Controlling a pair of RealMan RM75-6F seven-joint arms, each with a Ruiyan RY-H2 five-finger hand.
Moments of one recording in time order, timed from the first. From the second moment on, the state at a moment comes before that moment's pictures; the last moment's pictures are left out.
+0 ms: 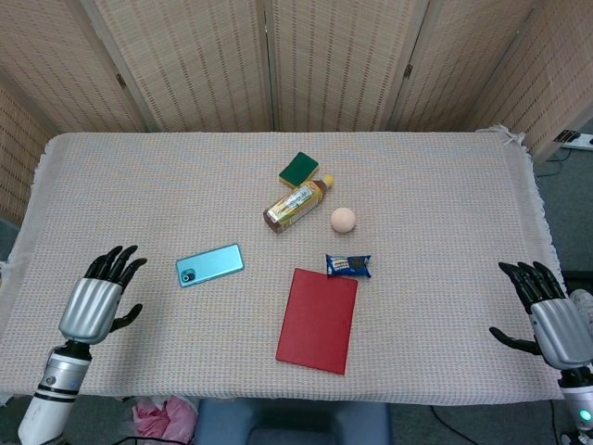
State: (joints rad) left arm -0.31 -1.22 -0.14 -1.78 1.48 1.31 0.42; right arm 0.10 -1.10 0.02 -1.47 -1.65 1.53 0.24
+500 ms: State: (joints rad) left arm -0.58 -1.46 -0.22 -1.66 1.13 1.03 0.62; right arm 0.10 -1.10 0.01 -1.47 -1.64 1.53 0.25
